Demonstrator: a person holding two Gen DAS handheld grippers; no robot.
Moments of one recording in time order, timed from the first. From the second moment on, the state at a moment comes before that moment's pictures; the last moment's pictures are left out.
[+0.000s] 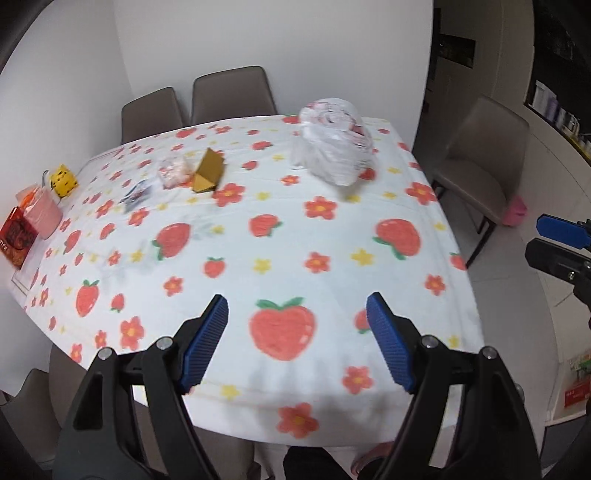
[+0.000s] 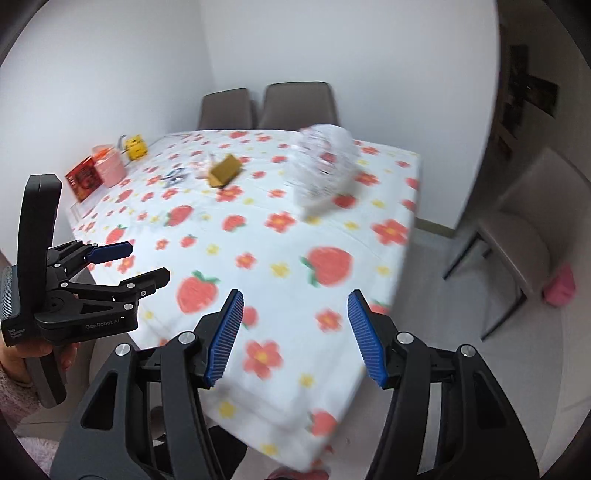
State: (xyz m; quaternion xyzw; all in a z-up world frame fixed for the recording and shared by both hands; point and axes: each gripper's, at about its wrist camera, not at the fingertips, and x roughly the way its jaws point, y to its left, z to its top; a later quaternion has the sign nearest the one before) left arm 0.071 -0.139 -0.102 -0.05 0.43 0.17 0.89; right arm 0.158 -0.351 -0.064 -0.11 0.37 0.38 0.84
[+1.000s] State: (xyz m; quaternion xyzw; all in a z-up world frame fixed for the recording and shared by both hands) left arm 0.132 0.193 -0.118 -0.07 0.39 0.28 0.87; right arm 0.265 0.075 -0.072 -0.22 0.34 0.52 0.76
